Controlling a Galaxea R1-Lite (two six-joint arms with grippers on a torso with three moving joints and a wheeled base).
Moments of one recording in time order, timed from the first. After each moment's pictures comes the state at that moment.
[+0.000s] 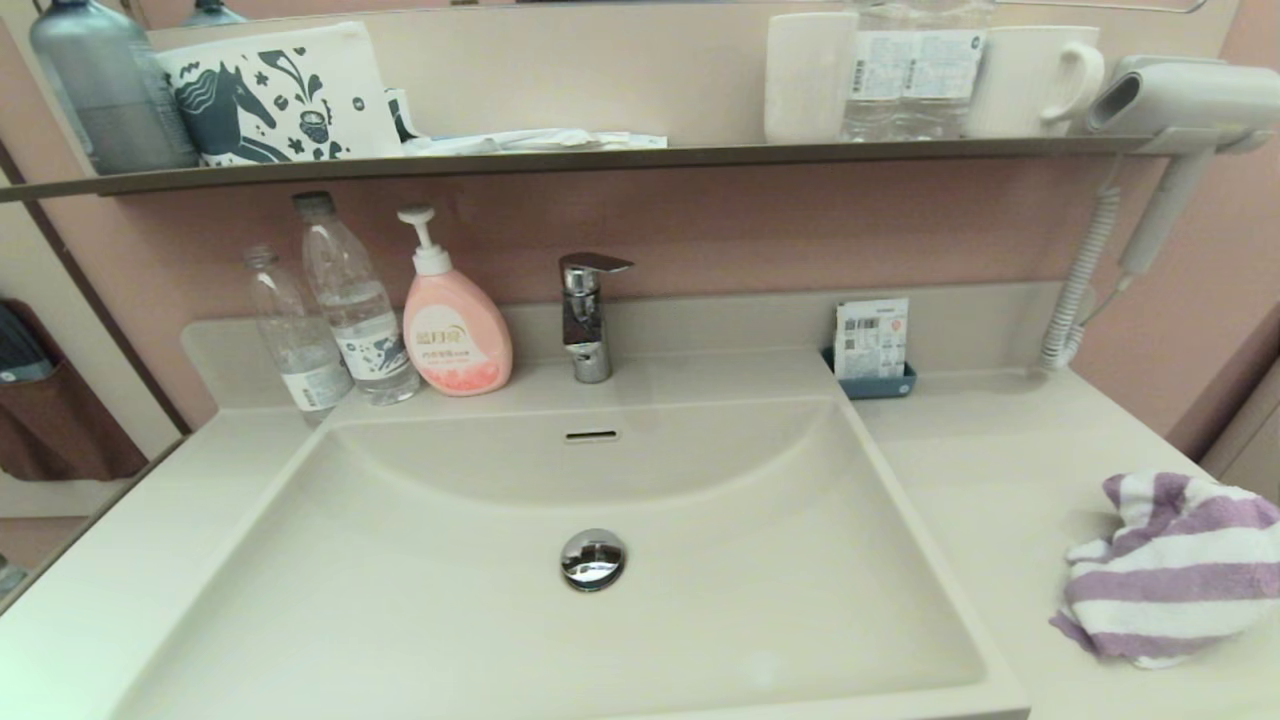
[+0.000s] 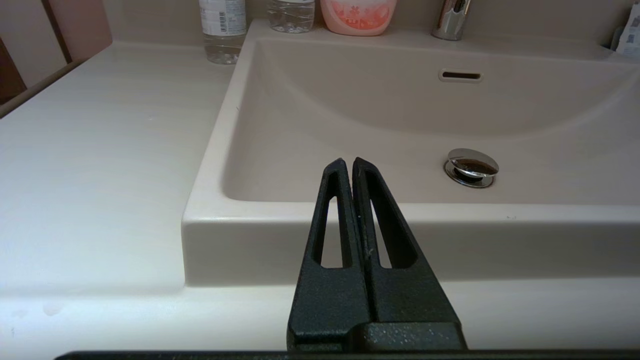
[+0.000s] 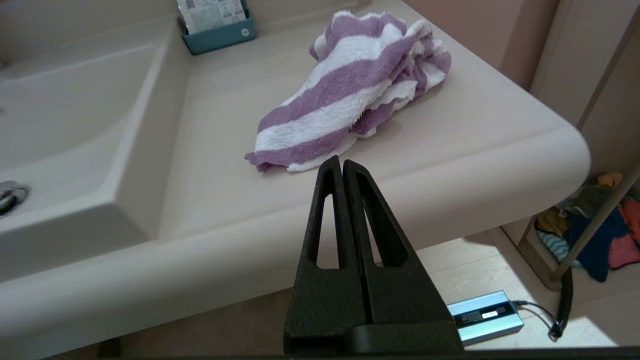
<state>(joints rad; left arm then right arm) 0.00 0.00 0.00 -0.06 0.00 -0.08 0.00 0.02 -0.30 0.31 -0.12 0.19</state>
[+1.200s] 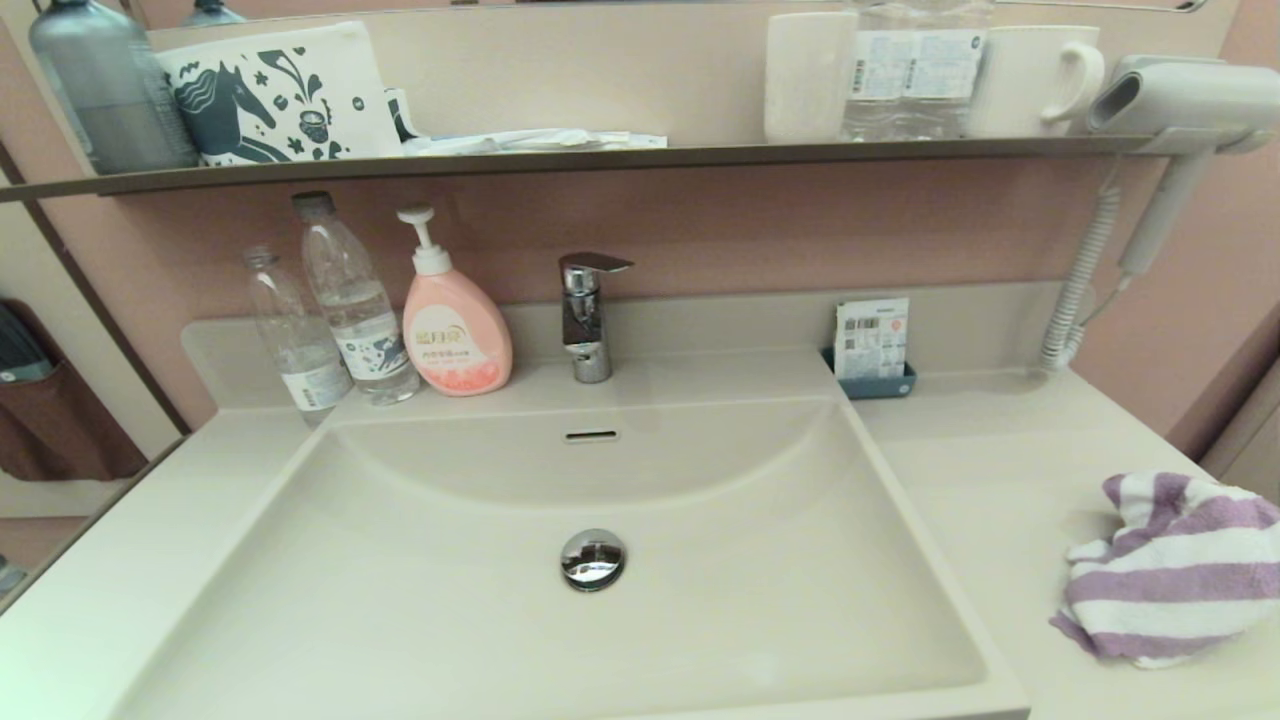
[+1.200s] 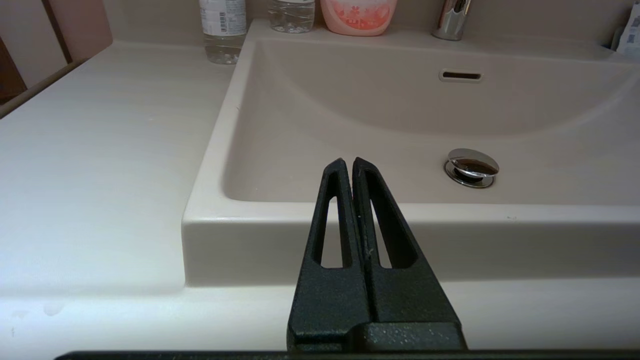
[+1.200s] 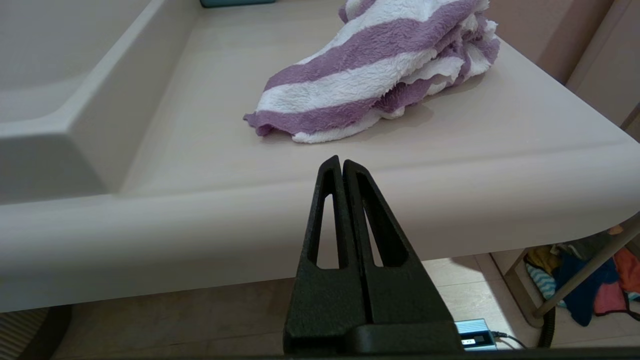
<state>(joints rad) 0.00 0.00 0.00 -0.06 0.00 -0.08 0.00 0.00 -0.01 0.03 -0.03 0.04</state>
